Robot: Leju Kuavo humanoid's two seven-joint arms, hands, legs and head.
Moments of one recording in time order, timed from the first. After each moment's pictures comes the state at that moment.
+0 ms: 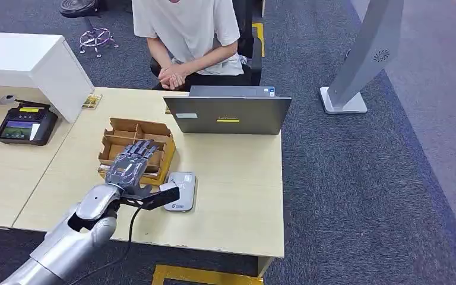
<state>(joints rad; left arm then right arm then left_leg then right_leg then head) -0.37 0.35 -0.55 -1.23 -1.07 0.02 0.19 -0.05 0.10 -0.48 -0.18 0.79 -0.12 0.19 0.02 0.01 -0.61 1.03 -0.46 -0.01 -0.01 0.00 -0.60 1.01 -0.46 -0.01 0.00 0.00</state>
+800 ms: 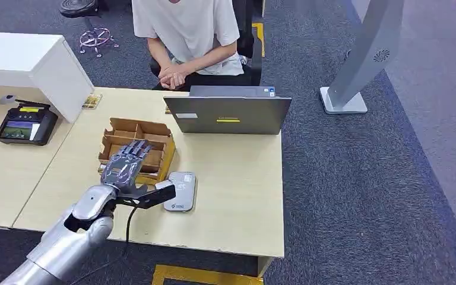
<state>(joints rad) -0.35 0.36 -0.52 -1.23 -1.07 0.01 0.21 -0.05 0.10 -0.48 -0.18 0.82 -0.12 0.19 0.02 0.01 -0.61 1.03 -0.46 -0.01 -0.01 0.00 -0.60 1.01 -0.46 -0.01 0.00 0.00</state>
